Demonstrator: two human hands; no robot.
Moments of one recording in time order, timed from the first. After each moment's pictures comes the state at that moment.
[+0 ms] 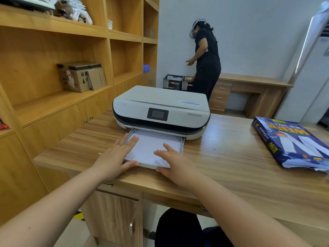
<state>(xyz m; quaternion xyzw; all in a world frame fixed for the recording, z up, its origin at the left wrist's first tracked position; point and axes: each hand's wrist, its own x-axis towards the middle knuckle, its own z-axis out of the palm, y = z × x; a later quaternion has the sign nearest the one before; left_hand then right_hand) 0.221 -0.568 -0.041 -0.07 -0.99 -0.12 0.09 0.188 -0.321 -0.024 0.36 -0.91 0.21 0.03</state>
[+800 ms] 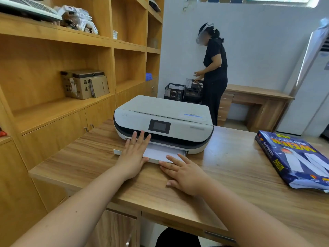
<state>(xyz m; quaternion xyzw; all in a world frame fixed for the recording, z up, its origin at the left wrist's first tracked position) 0.153 -0.533 -0.032 -0.02 -0.99 -0.04 0.12 0.123 -0.304 -0.032 0.49 -0.86 -0.15 0.06</state>
